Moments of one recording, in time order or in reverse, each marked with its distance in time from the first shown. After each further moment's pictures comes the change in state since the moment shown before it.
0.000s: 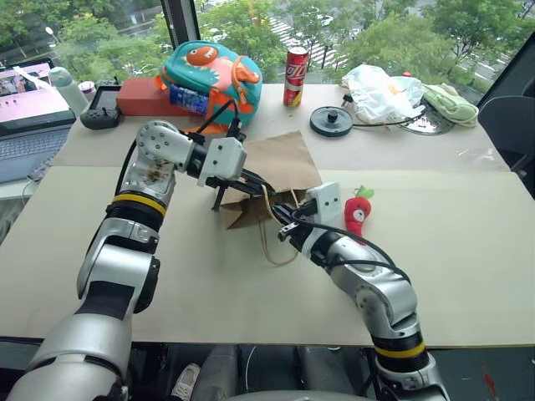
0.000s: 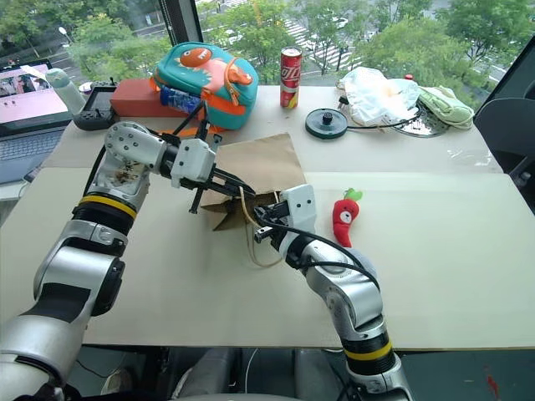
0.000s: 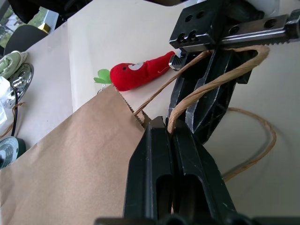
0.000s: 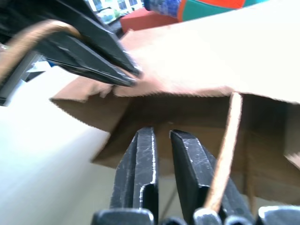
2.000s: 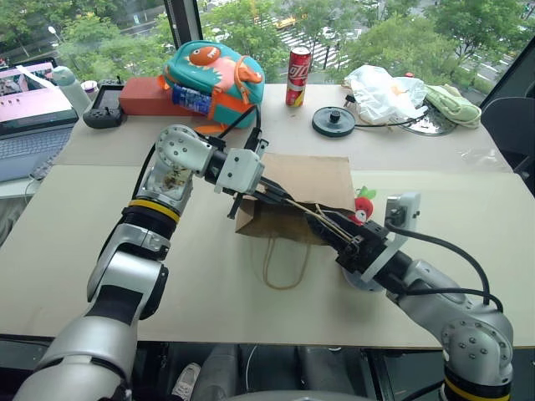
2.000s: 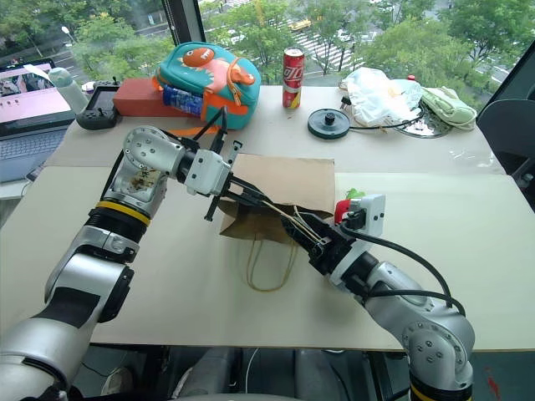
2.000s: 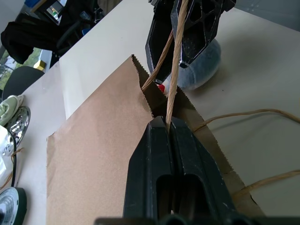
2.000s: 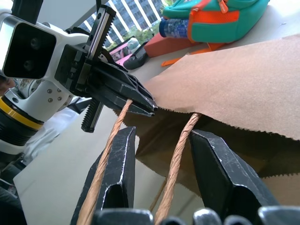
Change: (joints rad) left arm 0.036 -0.034 -0.064 -0.136 -0.059 -0.012 0.009; right arm 0.197 -0.264 -0.350 -0.265 0.680 0.123 -0.092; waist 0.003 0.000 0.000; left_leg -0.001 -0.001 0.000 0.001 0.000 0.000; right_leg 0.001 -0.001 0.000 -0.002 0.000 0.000
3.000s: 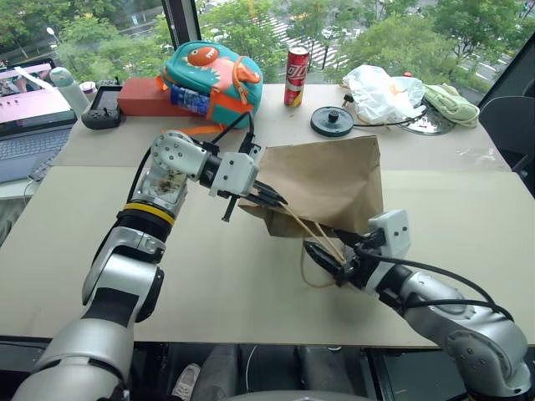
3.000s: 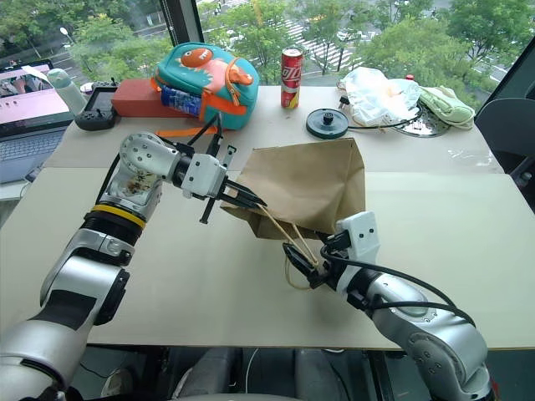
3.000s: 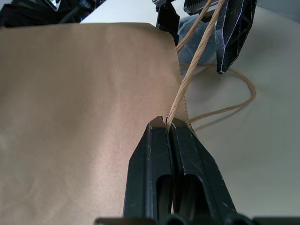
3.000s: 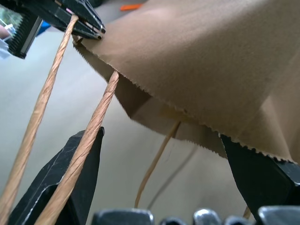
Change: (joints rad) left arm 0.028 0.027 -0.004 0.040 0.018 0.013 0.013; right arm 0.068 -0.138 0.146 -0.026 -0.251 -0.035 -0.040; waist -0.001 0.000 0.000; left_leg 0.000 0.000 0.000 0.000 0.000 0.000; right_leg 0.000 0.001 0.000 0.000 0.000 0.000
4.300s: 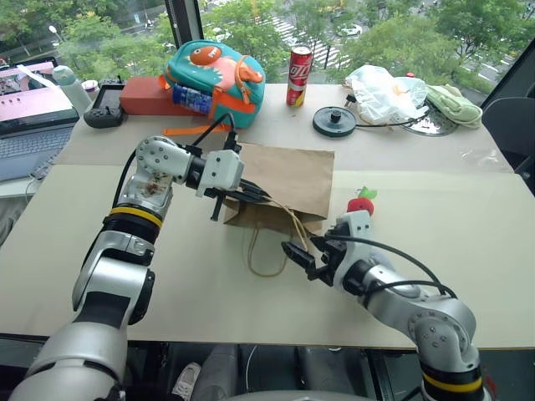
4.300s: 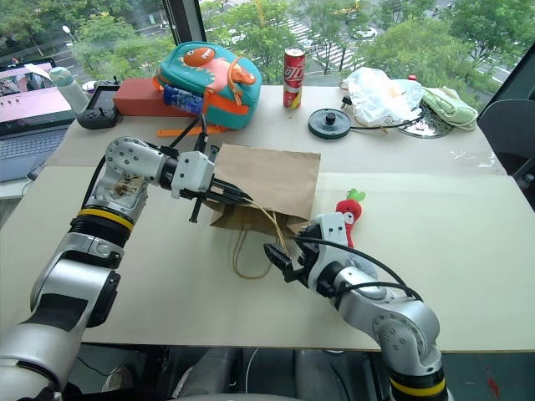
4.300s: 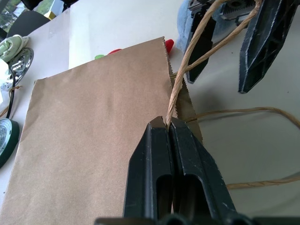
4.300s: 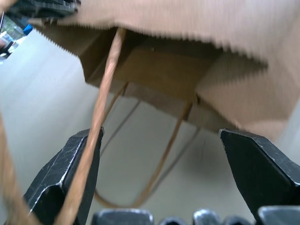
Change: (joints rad) left arm 0.027 0.042 0.047 0.015 0.036 0.030 0.043; right arm -0.098 0.189 0.048 0.110 0.060 0.190 -0.123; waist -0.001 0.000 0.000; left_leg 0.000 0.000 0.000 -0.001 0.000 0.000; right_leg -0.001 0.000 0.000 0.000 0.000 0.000
